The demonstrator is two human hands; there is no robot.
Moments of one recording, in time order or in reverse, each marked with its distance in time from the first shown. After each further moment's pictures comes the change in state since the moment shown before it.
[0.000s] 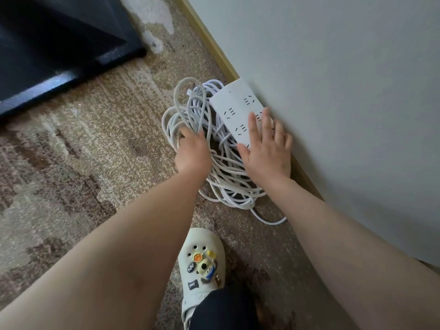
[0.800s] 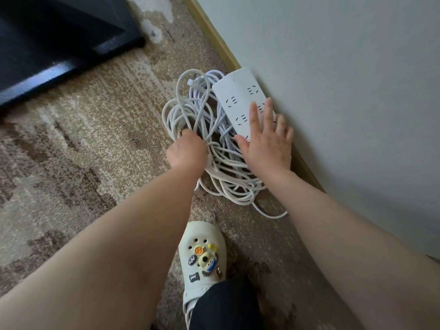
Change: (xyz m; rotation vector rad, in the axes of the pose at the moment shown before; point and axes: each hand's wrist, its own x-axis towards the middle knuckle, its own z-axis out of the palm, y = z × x) left_hand 0.005 -0.013 0.003 0.343 -0.011 -0.017; right_hand 0.003 -0.006 -0.002 -0.029 -0.014 0.024
